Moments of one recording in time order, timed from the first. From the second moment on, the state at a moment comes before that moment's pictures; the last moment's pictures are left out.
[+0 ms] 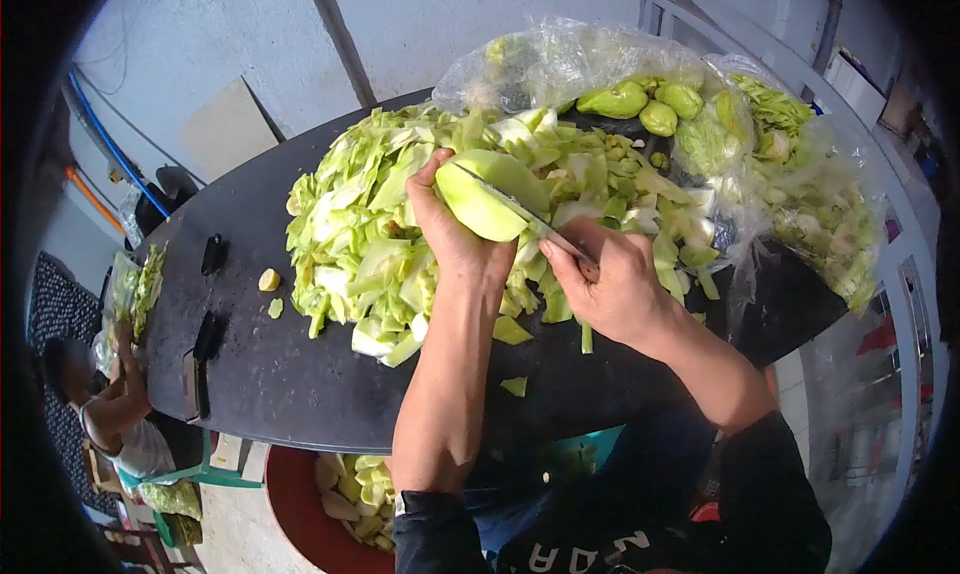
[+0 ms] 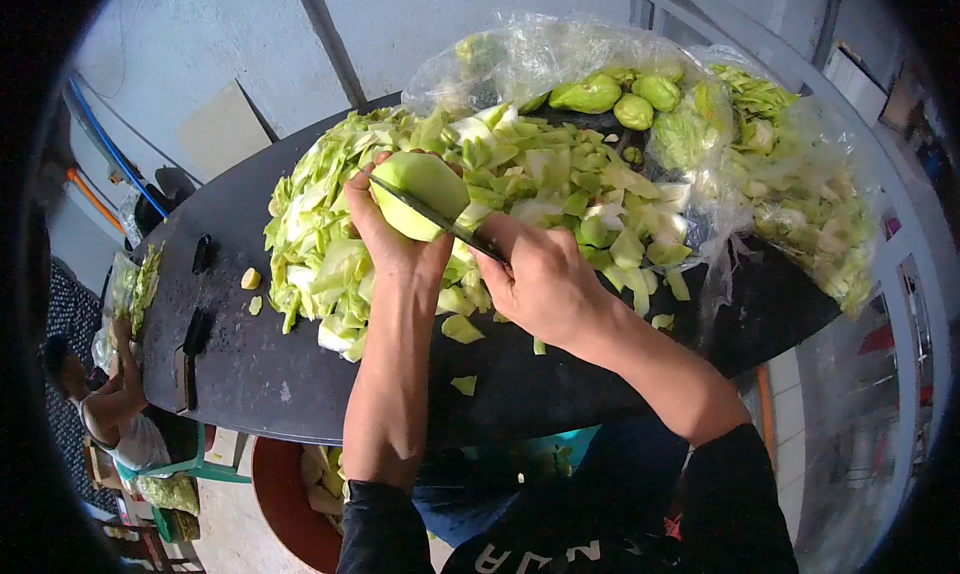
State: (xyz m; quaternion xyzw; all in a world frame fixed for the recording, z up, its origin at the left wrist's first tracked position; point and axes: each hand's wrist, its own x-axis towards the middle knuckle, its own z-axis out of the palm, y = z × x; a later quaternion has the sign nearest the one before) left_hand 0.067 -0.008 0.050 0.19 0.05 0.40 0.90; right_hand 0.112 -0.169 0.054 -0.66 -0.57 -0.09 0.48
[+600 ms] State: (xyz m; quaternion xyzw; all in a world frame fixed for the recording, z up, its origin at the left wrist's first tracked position) left_hand 0.049 0.010 0.060 0.43 0.01 0.38 0.82; right_hand 0.138 -0.190 0.075 -0.69 -0.42 0.17 0.56
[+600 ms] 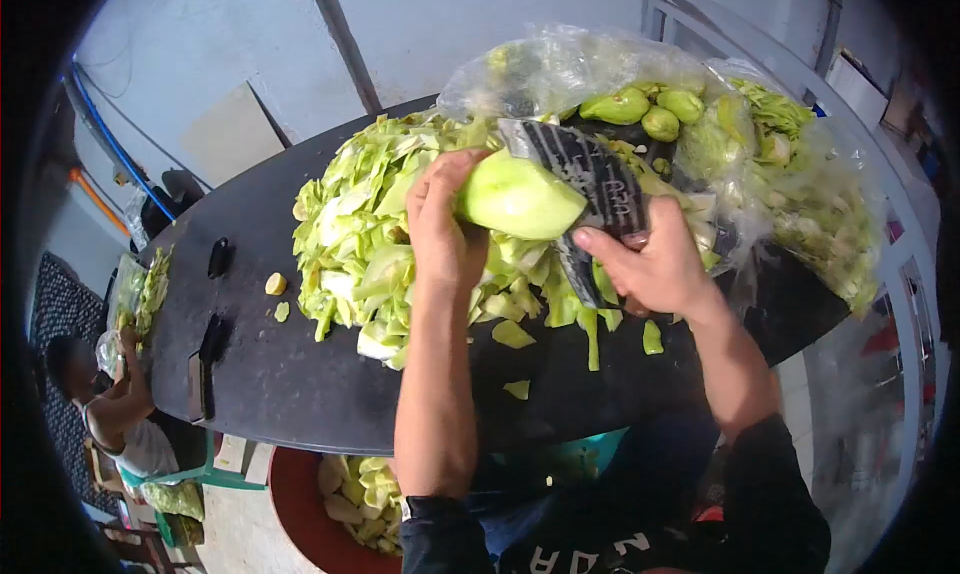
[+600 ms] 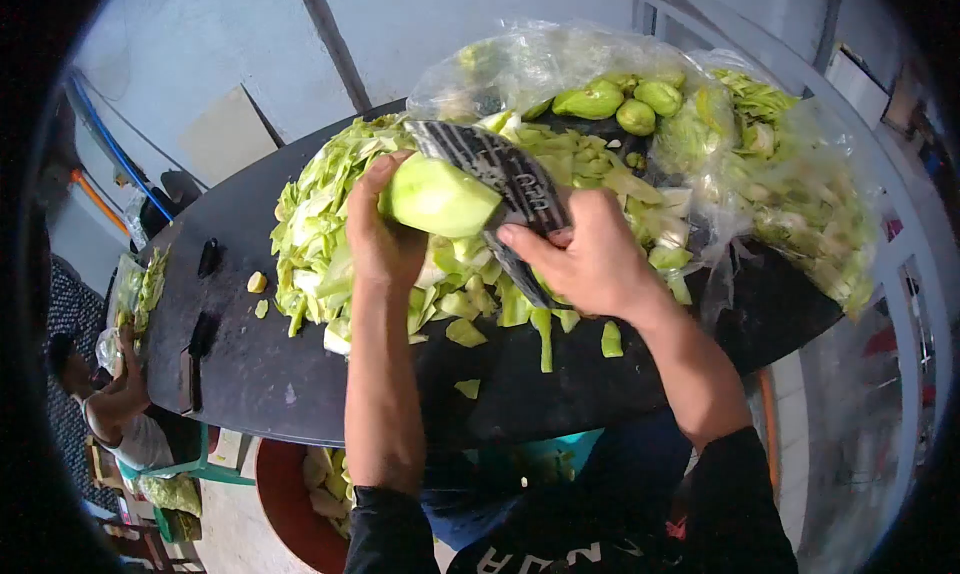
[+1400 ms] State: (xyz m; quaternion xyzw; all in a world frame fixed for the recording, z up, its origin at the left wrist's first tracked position) left_hand 0.053 -0.032 0.052 0.44 -0.02 0.39 0.81; right_hand 0.144 -0.183 0.060 -0.64 -0.44 0.16 0.61
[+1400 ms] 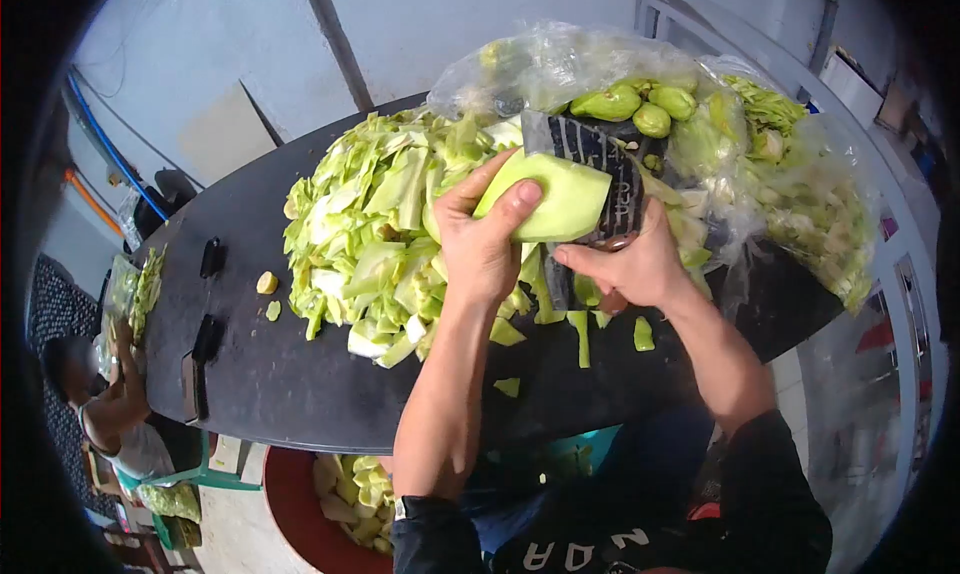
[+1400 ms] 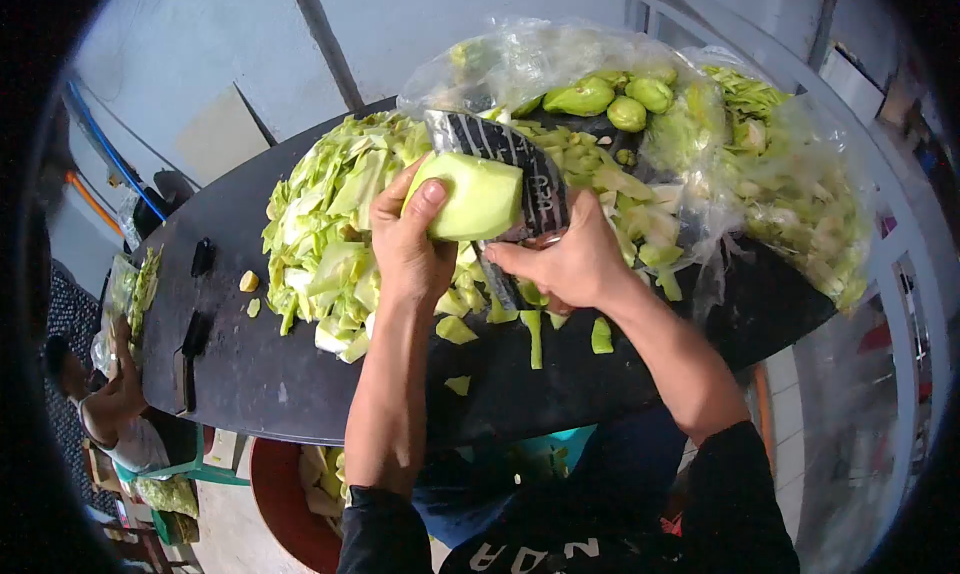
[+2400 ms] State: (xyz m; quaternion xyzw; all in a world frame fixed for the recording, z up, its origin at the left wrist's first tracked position) left_hand 0.058 -0.046 0.052 0.47 -0.02 0.39 0.80; right_hand 0.142 -0.189 0.081 -0.72 -0.42 0.23 0.50
